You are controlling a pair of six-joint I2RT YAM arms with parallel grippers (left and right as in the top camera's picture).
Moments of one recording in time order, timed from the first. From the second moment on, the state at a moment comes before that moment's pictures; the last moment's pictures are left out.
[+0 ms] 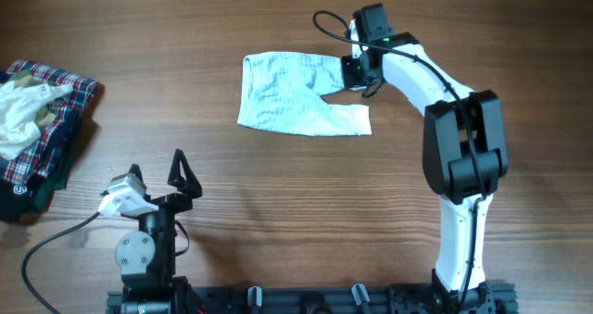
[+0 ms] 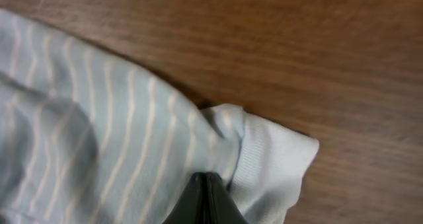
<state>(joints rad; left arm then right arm) 0.06 0.02 0.01 -0.06 -0.07 -0.45 0.25 2.27 1.69 -0.60 -0.02 0.08</state>
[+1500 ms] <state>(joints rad) 0.06 0.02 0.01 -0.06 -0.07 -0.45 0.22 2.06 1.39 -0.71 0.08 0.24</state>
